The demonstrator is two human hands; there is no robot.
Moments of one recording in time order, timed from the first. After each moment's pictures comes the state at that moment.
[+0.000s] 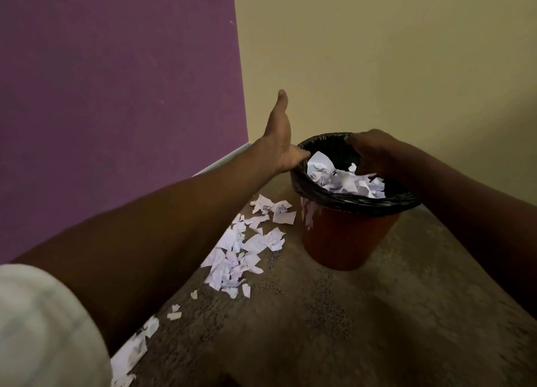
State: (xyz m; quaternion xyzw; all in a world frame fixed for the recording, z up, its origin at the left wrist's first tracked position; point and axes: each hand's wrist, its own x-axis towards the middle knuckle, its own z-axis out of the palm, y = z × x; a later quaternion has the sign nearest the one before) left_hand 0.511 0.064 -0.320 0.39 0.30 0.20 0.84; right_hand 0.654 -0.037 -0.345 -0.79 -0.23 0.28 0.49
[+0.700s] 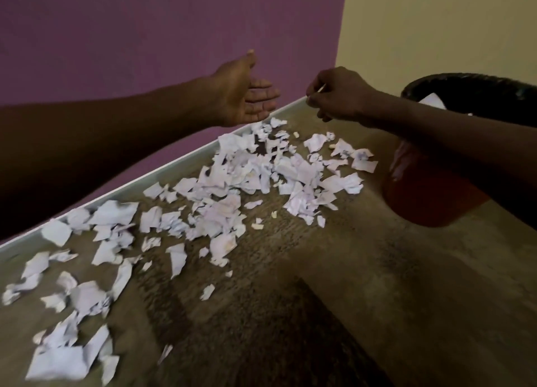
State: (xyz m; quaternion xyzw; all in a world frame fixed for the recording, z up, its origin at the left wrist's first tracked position) left_hand 0.255 0.128 -0.320 0.53 0.48 0.24 0.65; right_hand 0.434 0.049 -0.345 -0.70 -0.63 0.14 0.31
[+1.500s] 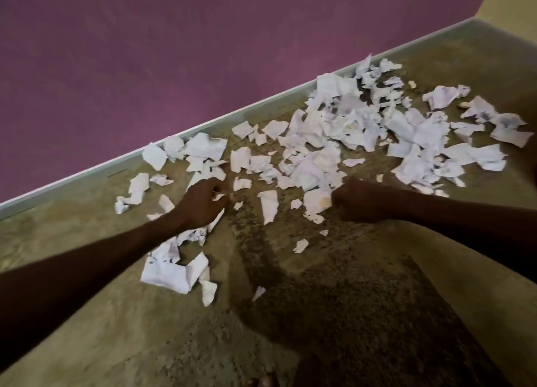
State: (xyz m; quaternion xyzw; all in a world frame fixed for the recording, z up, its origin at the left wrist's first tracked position) left_hand -0.093 0.085 -0.562 0.73 0.62 0.06 0.26; right_hand 0.250 0.060 -0.566 -0.53 -0.81 0.20 -0.14
